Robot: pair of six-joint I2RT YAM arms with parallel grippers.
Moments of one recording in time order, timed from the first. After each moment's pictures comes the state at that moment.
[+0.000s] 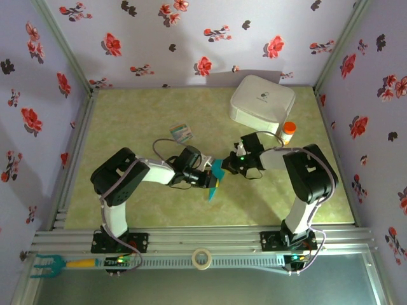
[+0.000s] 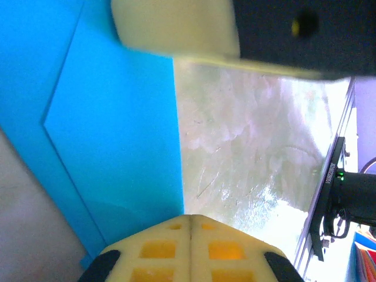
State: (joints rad) left arm -0.81 1.89 0.82 0.22 0.64 -0.63; right arm 0.40 1.77 0.78 -0.03 -0.63 0.79
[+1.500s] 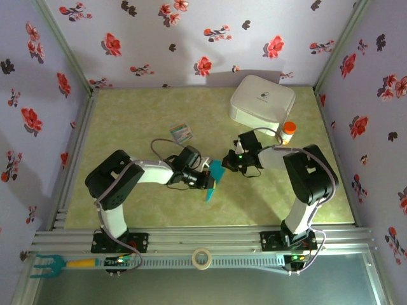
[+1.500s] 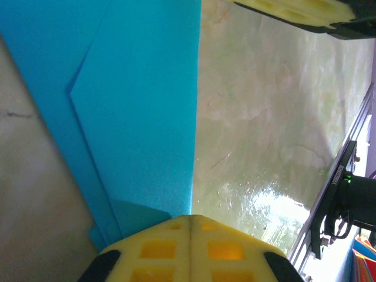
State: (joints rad) left arm -0.82 1.82 0.83 0.06 0.59 -0.68; right arm 0.43 1.76 0.81 -0.09 -0.51 0.76
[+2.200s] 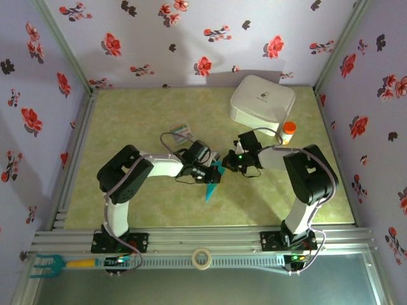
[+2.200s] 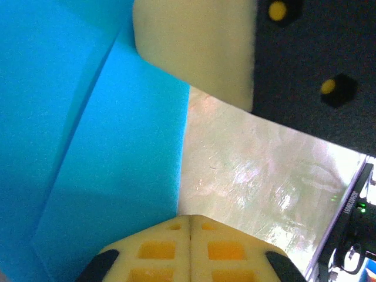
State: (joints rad) left arm -0.84 1.94 1.02 -0.05 0.54 -0.65; right arm 0.43 1.76 0.81 -0.09 -0.50 0.76
